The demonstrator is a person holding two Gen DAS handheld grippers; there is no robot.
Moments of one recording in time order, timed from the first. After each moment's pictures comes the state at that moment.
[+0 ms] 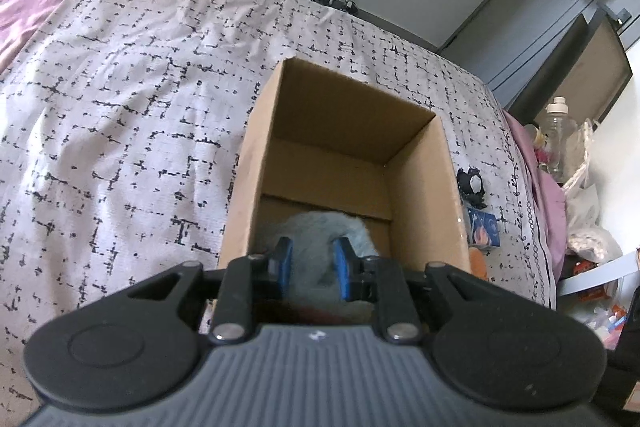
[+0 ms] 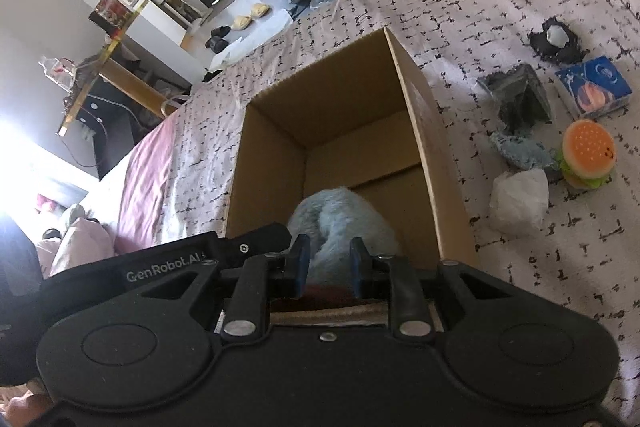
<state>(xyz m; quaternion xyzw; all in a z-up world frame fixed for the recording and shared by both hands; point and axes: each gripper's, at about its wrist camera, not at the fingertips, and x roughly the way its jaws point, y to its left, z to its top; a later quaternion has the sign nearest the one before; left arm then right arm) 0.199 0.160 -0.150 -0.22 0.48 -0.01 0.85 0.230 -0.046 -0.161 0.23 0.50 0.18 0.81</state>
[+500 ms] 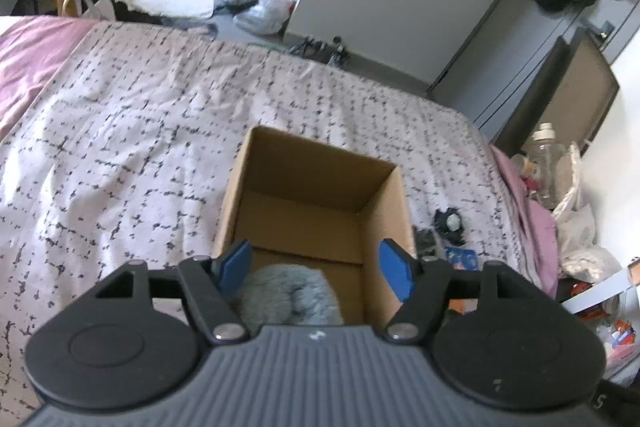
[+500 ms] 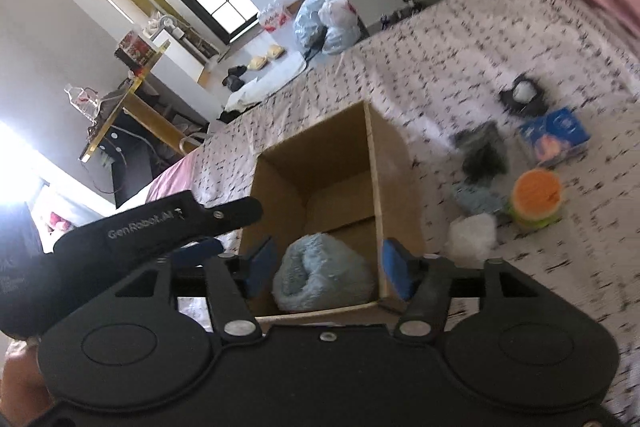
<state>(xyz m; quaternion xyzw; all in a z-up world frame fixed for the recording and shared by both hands) 0.193 0.137 -0.105 -0.20 0.42 0.00 0.89 0.207 -0.105 -0.121 0.23 0.43 0.19 0.85</state>
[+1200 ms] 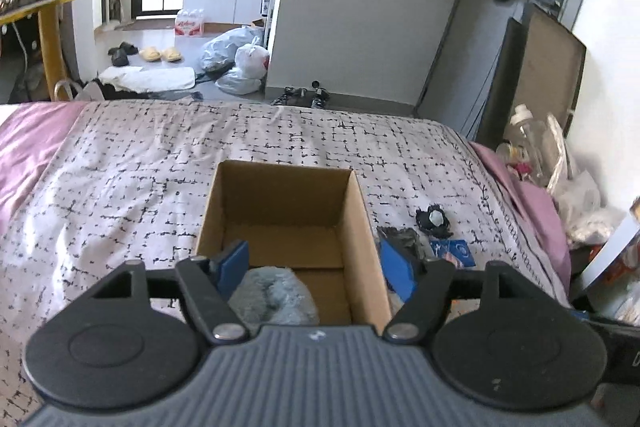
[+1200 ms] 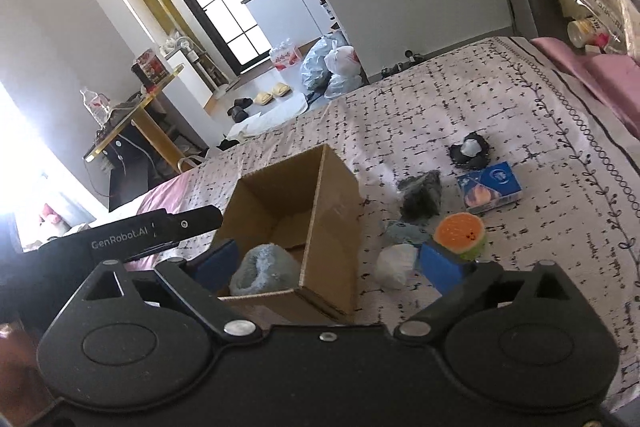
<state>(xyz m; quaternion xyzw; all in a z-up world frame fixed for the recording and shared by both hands) 0.151 0.079 -0.086 -0.09 0.35 -0.01 0.93 0.170 -0.170 -0.118 0.19 0.37 0.20 0.89</state>
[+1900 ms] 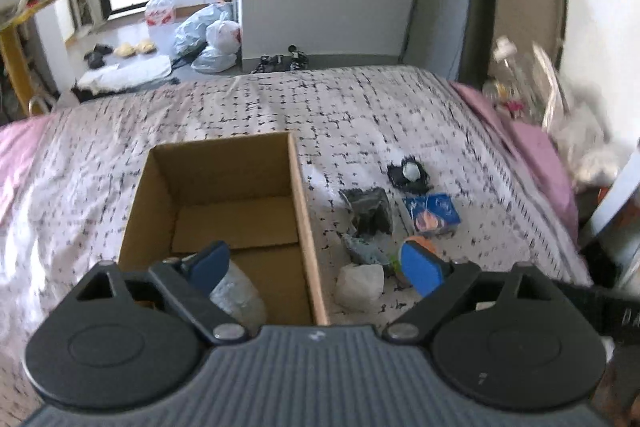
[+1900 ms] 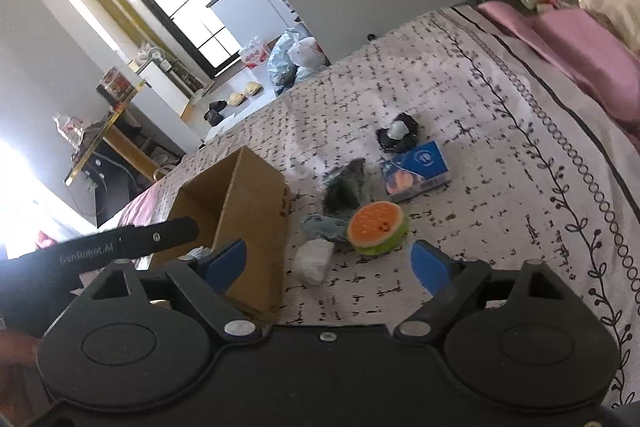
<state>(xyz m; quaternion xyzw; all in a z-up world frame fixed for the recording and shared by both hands) 0.180 0.001 -0.106 -0.01 0.41 -0.03 0.91 0.191 -0.244 -0.162 0.25 0.40 0.17 0.87</state>
